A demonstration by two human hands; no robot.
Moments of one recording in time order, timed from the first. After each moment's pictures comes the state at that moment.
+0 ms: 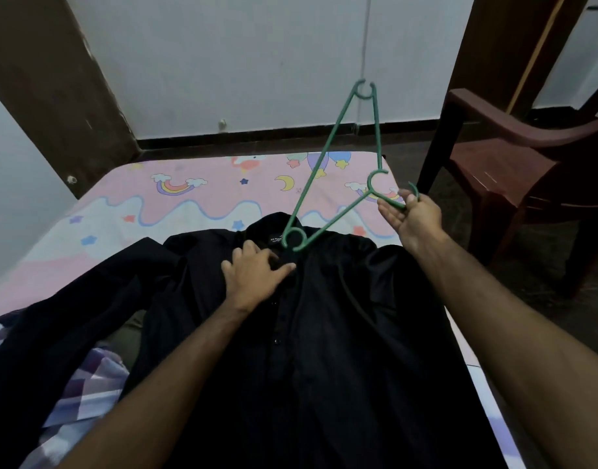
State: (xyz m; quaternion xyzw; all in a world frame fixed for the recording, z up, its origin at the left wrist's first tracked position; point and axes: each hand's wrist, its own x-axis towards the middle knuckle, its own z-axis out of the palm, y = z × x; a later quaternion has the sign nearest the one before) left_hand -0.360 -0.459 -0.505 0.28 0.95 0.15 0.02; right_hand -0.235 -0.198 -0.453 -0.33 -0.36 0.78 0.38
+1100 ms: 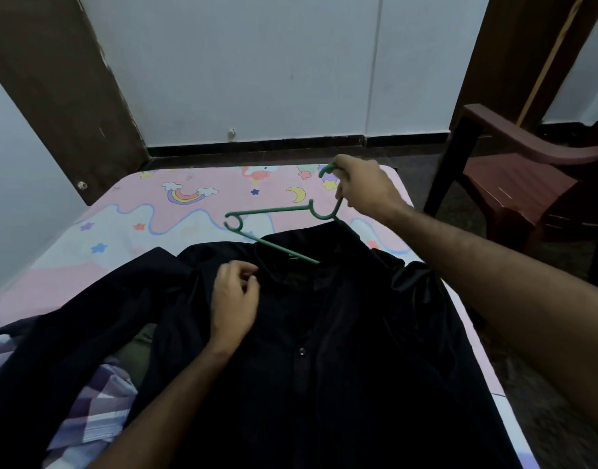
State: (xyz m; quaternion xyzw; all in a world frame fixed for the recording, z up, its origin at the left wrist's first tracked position) left_hand -0.379 -0.506 -0.536 0.27 0.84 0.45 -0.10; right_hand -0.316 -0.240 -0.385 -0.19 -0.92 0.23 0.24
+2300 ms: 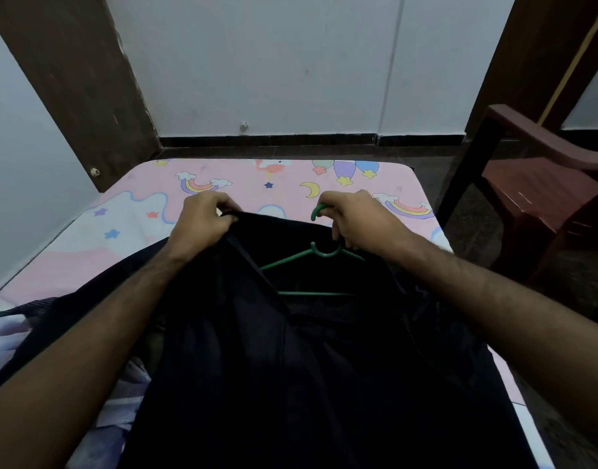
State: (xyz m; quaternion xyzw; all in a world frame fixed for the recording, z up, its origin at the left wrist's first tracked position) left_hand -0.474 -0.526 -0.424 0.33 0.88 0.34 -0.07; right_hand -0.297 -0.299 -0.403 -0.11 -0.96 0.23 0.13
